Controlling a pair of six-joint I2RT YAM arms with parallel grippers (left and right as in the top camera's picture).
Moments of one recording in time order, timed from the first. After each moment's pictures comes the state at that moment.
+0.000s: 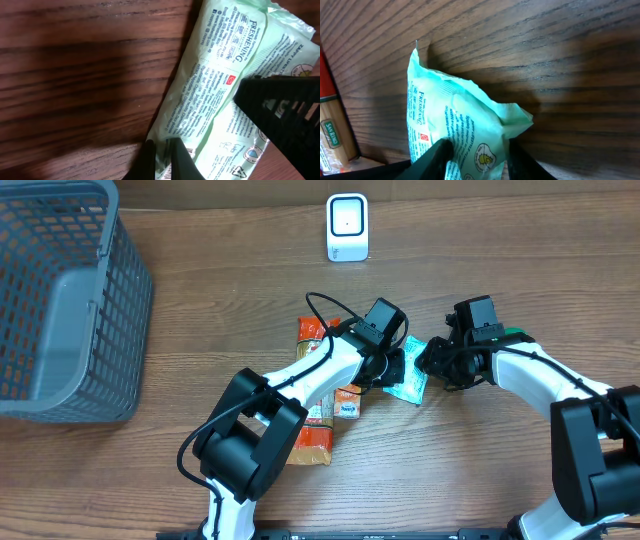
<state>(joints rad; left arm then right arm) -0.65 2.03 1.32 -0.52 0.23 -0.62 0.22 1.78 0.95 -0.38 -0.33 0.56</state>
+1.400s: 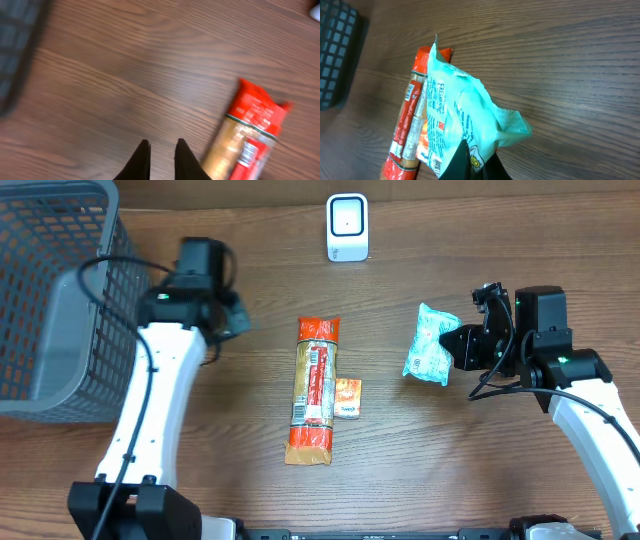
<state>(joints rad) -0.03 1.58 1.45 -1.03 -0.15 -0.43 0.11 1.35 0.96 -0.51 -0.50 0.18</state>
